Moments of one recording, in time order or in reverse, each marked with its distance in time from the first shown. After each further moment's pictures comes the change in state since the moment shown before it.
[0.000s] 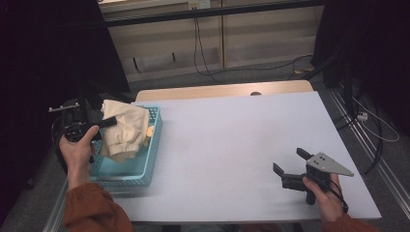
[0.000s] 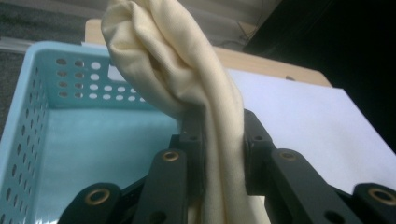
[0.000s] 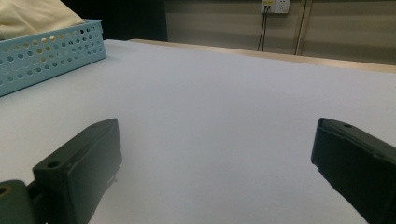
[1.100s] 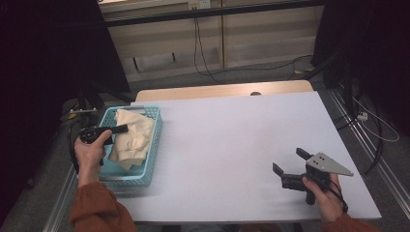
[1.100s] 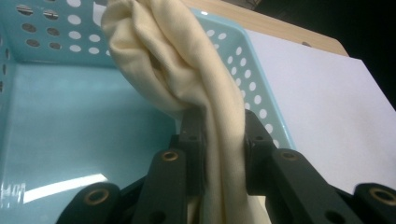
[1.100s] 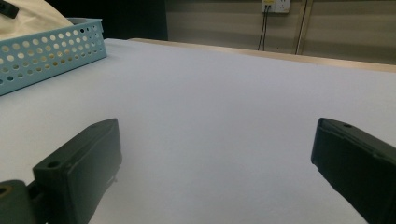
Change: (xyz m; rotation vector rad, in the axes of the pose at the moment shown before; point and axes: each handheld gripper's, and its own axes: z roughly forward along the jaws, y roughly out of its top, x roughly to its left) left arm 0.014 -0.016 0.038 0.131 -0.003 -0.030; right arm 0.000 0.000 0.001 0.002 0.001 0.000
